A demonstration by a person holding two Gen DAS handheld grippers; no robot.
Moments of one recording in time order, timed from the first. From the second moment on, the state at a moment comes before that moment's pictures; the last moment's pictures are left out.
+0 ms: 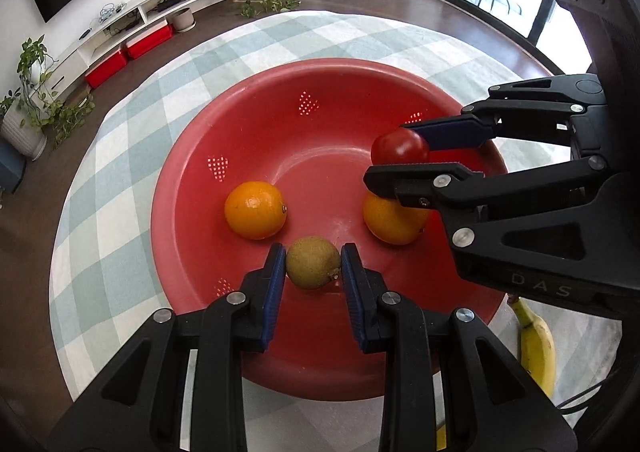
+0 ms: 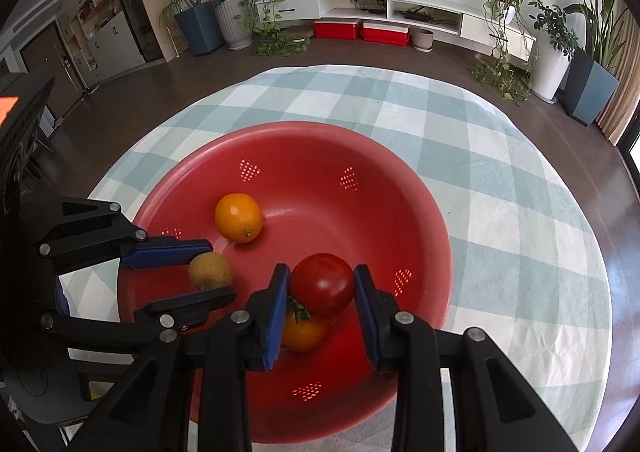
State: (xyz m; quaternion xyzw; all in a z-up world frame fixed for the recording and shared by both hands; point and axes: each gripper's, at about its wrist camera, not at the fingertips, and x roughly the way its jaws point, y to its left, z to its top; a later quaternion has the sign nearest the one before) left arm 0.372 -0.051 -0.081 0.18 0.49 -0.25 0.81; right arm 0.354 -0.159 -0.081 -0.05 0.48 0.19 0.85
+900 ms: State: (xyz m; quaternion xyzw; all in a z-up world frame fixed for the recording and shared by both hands) left arm 0.349 -0.006 -0.026 0.13 0.43 -0.21 0.87; right arm 0.249 -0.198 -0.012 0.03 0.39 0.22 0.89
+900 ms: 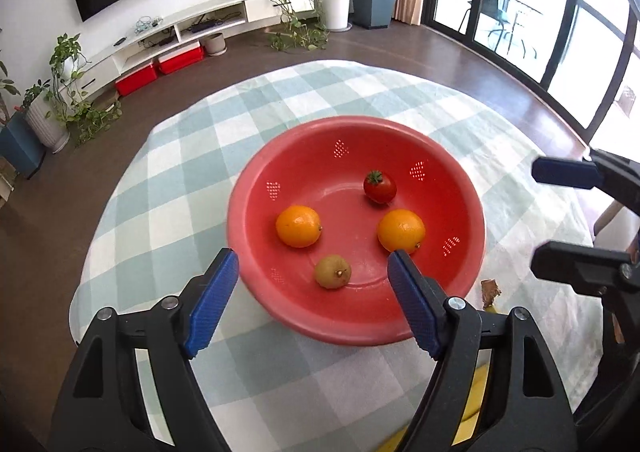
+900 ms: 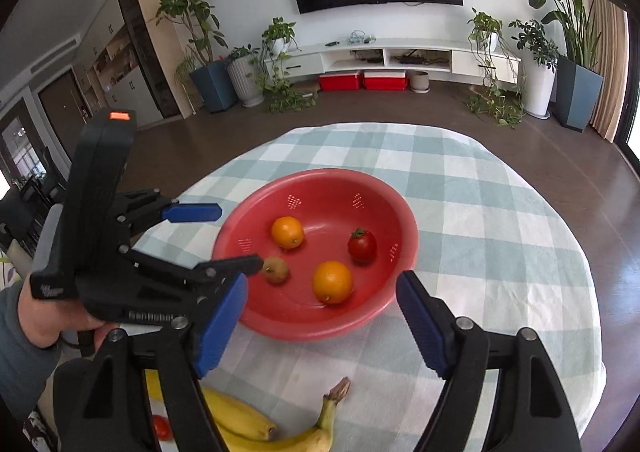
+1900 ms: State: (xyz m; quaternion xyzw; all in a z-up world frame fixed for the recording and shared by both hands) left arm 0.109 0.065 -0.061 0.10 0.43 -0.30 0.85; right arm 0.071 -0.166 -0.074 0.04 0.42 0.26 0.87
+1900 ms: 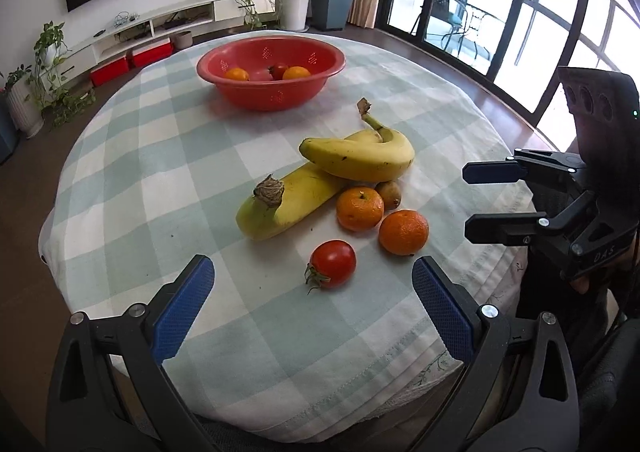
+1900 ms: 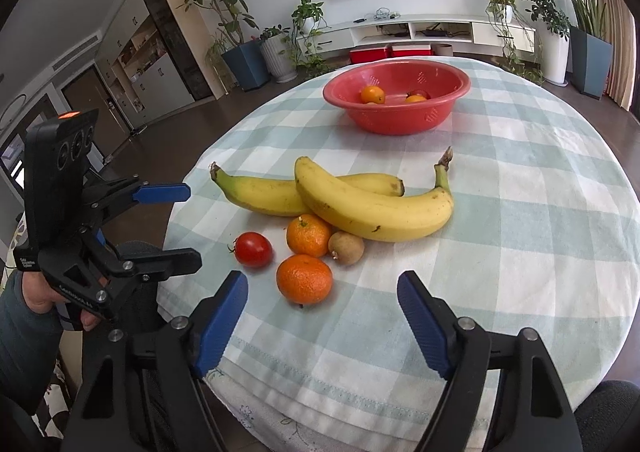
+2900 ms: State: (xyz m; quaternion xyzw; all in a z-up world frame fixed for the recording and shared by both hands) left arm 0.145 0.017 -0.093 0.20 0.47 -0.35 0.78; right arm 0.071 -0.167 -0.088 0.04 0.44 0.26 0.86
